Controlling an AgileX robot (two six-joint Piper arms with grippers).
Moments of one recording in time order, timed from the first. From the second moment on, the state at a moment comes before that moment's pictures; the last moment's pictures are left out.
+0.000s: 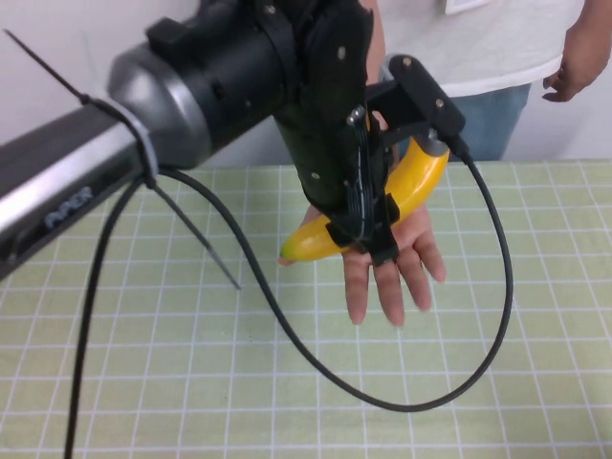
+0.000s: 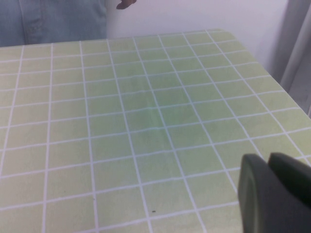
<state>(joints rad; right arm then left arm) -0.10 -0.03 0.03 -0.30 0.33 0.31 -0.81 1.90 -1.86 0.01 1.24 0.50</state>
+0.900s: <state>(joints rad) -0.10 -0.03 0.03 -0.30 0.33 0.31 -0.82 1.64 -1.90 0.31 1.25 0.22</state>
